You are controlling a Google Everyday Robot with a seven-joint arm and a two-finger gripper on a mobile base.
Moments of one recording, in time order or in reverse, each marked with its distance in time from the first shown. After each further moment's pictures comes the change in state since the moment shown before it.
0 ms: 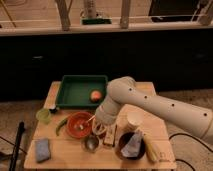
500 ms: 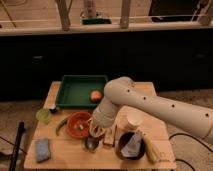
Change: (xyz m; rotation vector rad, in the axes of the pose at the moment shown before) arm -0.021 -0.004 -0.002 -0.013 0.004 -0.014
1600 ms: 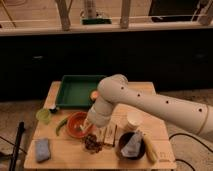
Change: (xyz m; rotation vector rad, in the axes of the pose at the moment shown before) arm -0.011 -0.015 0.000 -0.033 -0.023 -0.013
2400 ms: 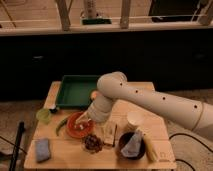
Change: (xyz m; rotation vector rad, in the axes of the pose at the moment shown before) arm 0.011 -0.006 -0.003 -0.003 -0.017 0.029
